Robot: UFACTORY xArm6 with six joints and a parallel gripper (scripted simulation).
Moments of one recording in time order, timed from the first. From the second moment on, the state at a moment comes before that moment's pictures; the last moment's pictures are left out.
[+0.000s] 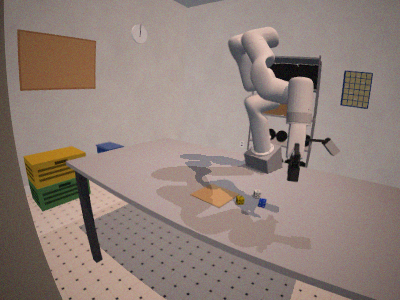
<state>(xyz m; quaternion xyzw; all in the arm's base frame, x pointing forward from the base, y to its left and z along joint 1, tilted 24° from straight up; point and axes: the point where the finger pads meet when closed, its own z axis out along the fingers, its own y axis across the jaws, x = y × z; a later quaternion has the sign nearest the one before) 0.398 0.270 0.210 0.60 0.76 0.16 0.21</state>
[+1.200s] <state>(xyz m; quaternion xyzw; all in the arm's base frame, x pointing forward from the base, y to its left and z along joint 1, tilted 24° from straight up) 0.370 0.117 0.200 0.67 0.71 0.10 0.18</state>
